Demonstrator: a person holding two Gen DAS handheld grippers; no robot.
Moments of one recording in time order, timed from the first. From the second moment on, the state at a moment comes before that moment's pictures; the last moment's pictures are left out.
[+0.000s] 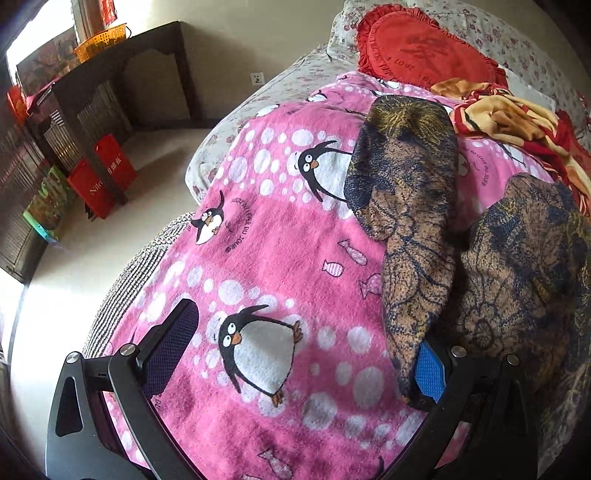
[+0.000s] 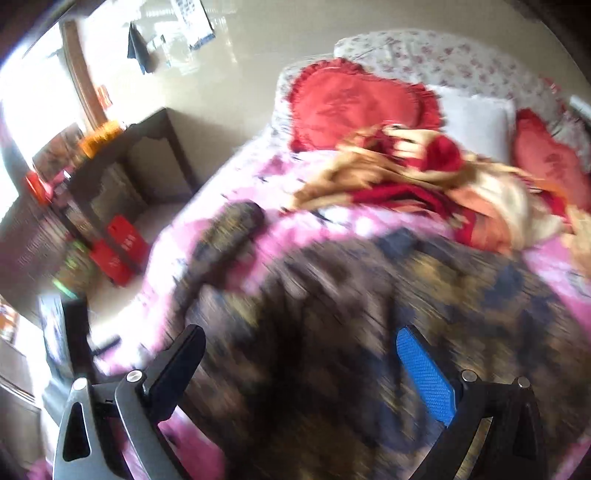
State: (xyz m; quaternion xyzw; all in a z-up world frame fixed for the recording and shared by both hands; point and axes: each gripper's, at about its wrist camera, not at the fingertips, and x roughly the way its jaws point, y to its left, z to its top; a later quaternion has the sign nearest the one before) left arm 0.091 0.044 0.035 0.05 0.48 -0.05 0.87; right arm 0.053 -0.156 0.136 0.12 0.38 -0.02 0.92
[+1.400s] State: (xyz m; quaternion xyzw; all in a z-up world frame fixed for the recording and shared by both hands) left arm -0.014 -0.003 0.105 0.09 0.38 -0.19 0.90; right arm -0.078 -0.334 0.254 0.19 0.23 -0.11 0.95
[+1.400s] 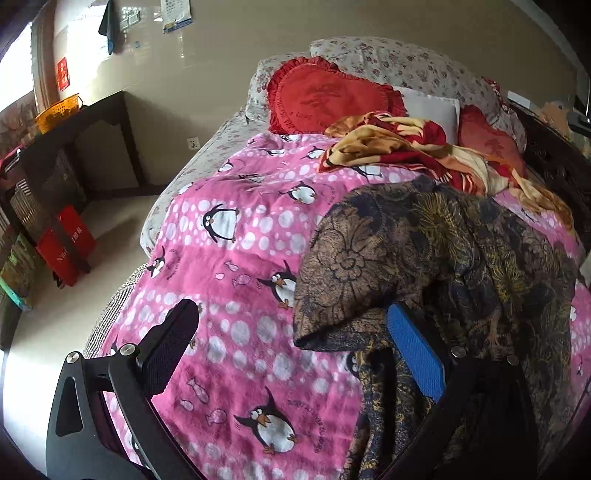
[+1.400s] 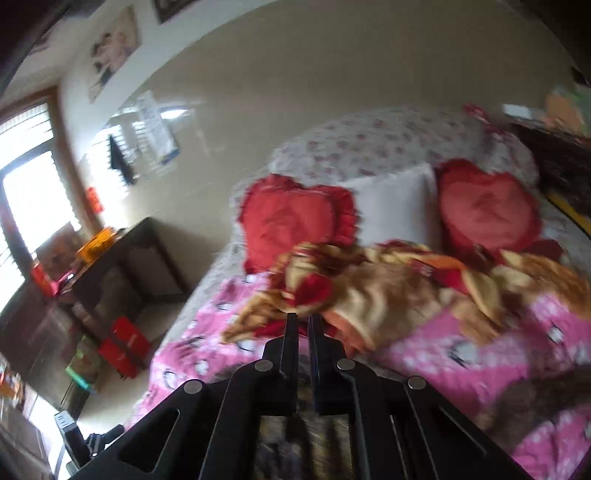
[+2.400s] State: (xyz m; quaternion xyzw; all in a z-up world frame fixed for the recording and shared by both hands) left arm -0.006 -0.014 0.079 0.11 0.41 -0.15 0.89; right arm 0.005 -0.238 0.123 0.14 0.35 -0.06 0.92
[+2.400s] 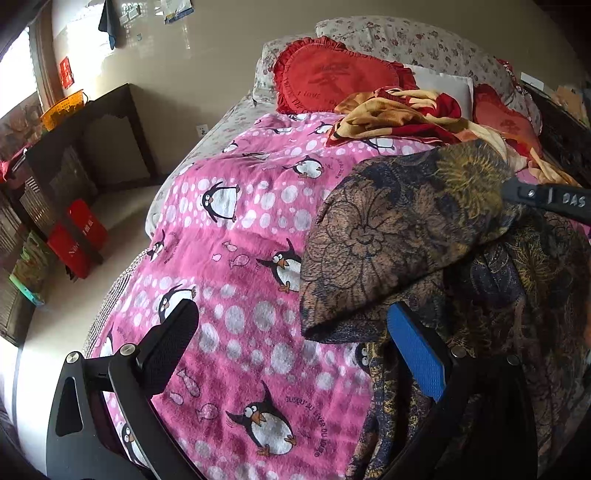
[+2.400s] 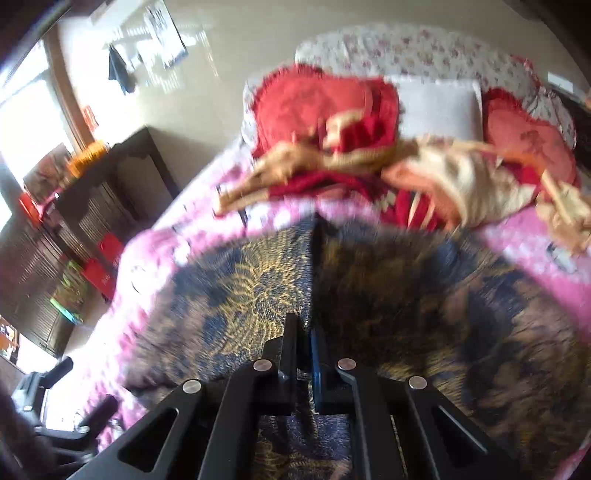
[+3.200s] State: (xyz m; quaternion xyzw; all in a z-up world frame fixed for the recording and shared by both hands) left arm -0.018 -0.041 0.040 0.14 0.44 -0.16 0.87; right arm -0.135 -0.383 0.136 0.14 0.40 -0.30 0.85
